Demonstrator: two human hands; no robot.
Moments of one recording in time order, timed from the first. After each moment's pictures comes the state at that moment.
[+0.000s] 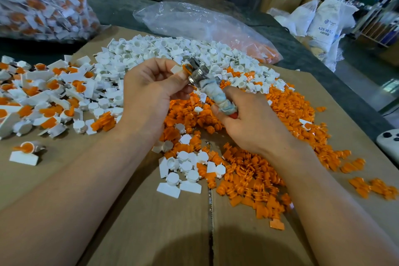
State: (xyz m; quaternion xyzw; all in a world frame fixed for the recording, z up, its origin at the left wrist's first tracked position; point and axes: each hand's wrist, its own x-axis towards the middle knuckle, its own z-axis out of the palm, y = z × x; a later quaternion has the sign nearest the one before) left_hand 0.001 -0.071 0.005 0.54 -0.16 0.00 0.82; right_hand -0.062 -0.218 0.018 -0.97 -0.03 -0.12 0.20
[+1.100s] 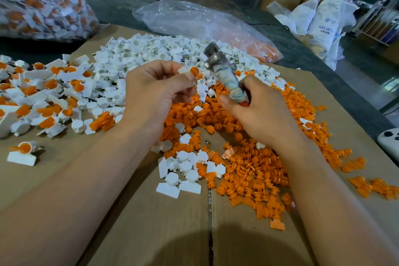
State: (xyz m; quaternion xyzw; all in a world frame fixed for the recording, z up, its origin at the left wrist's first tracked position) left_hand 0.001 -0.073 0.006 0.56 -0.14 -0.03 0.82; right_hand -0.059 -0.233 0.019 -0.96 0.05 -0.17 0.22
